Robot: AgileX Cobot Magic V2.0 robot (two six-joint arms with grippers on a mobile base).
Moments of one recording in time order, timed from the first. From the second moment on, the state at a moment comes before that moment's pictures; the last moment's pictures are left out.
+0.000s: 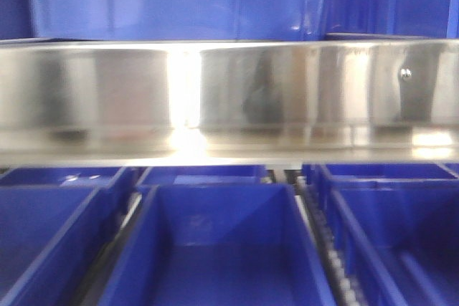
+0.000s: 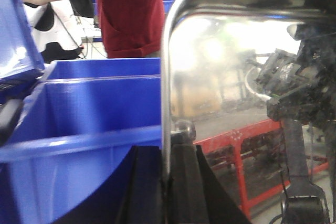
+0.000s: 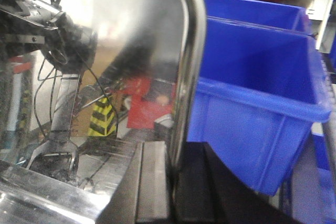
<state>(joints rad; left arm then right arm) -0.44 1.06 -1.13 0.47 0.20 -0.42 0.78 1.30 -1.35 -0.84 0.58 0.92</state>
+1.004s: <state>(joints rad) -0.44 1.06 -1.13 0.47 0.20 -0.42 0.78 1.30 -1.35 -0.84 0.58 0.92</state>
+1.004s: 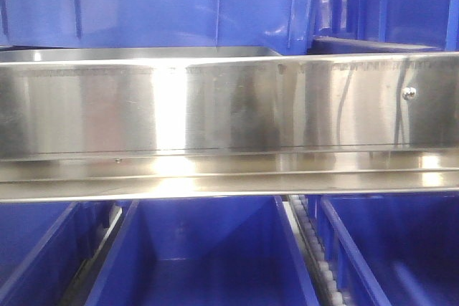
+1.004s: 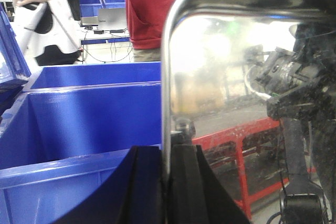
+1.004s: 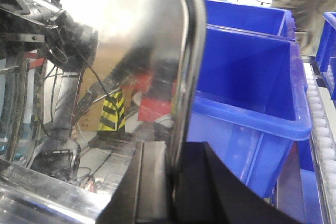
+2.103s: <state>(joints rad) -0.44 1.06 -1.13 0.47 0.34 -0.42 0.78 1.30 -1.32 -0.84 0.53 0.92</state>
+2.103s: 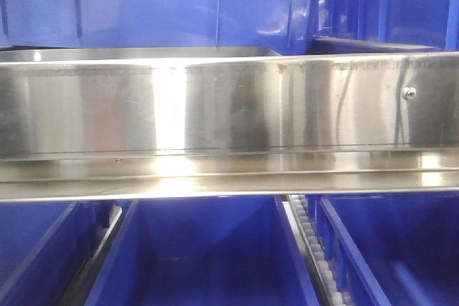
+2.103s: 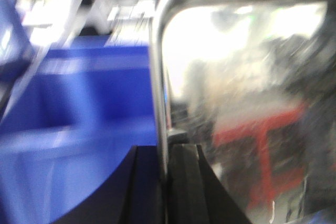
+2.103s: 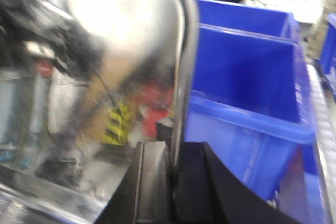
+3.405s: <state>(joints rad) -0.40 1.23 -1.13 0.43 0.74 -0.50 0.78 1.46 -1.17 -0.55 0.49 0.93</state>
